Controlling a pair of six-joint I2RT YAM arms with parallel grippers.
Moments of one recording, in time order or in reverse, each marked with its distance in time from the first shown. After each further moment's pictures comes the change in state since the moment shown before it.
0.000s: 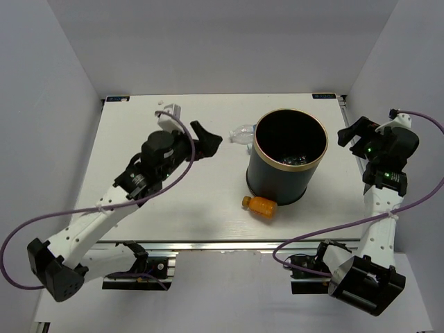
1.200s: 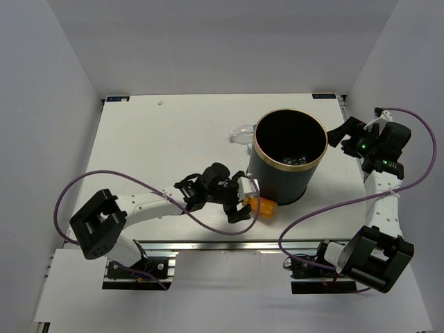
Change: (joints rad) left arm -0.250 0.312 -0.315 0.225 0.557 0.887; right arm 0.001 0.183 0.000 0.048 -0.288 0.009
